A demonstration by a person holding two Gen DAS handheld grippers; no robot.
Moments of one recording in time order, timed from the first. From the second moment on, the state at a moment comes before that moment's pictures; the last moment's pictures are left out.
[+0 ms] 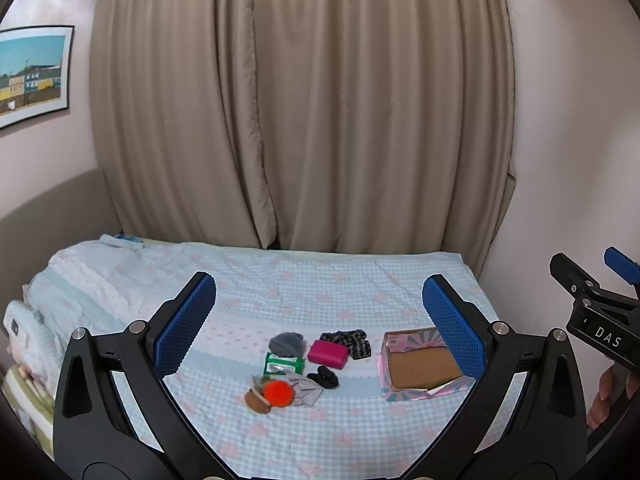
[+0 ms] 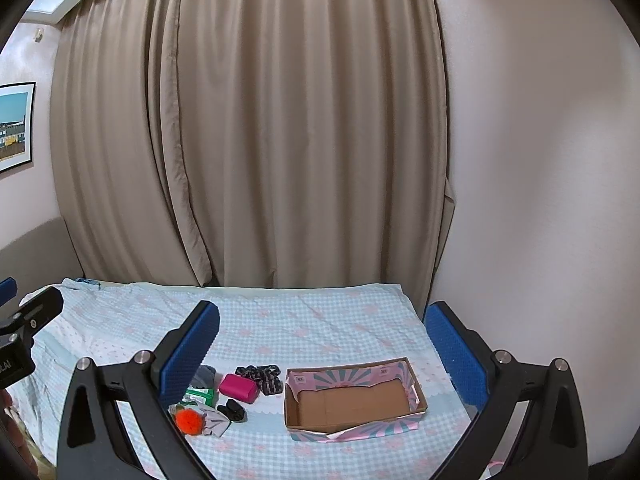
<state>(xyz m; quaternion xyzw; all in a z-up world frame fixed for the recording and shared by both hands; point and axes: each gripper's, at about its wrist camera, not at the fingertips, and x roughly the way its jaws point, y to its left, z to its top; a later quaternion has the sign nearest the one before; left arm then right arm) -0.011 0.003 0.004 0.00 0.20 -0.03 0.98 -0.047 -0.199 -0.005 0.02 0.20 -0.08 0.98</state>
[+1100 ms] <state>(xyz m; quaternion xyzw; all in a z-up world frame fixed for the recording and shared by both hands) -0.011 -0.005 0.004 0.00 0.19 -0.04 0.98 -0.050 -0.200 -0.006 0.02 0.20 -0.08 0.98</state>
